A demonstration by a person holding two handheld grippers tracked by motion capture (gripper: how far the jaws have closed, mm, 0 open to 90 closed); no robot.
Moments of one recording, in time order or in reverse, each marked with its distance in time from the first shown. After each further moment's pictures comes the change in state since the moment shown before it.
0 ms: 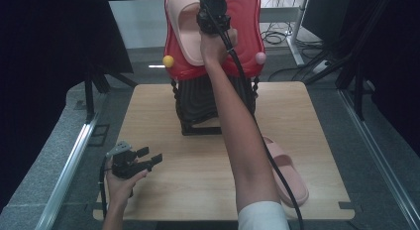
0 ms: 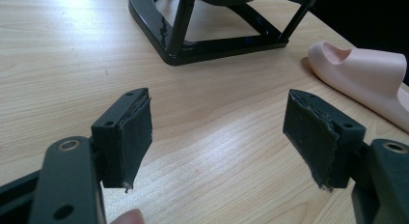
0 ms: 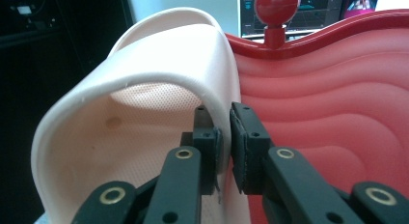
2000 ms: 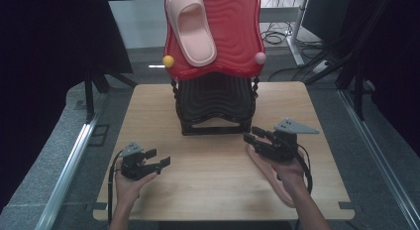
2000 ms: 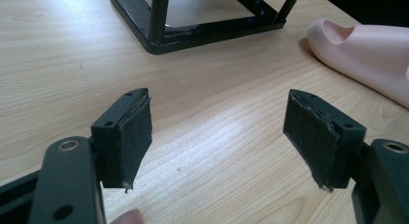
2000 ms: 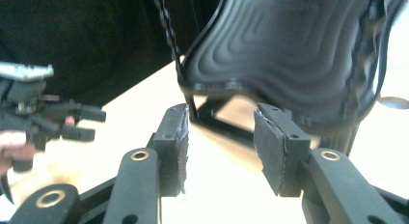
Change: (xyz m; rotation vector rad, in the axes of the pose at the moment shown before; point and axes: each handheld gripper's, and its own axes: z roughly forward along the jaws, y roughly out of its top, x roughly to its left) left arm -0.019 -0.002 0.018 0.058 0.010 0.055; right arm -0.131 -0.240 -0.220 0.231 0.448 0.004
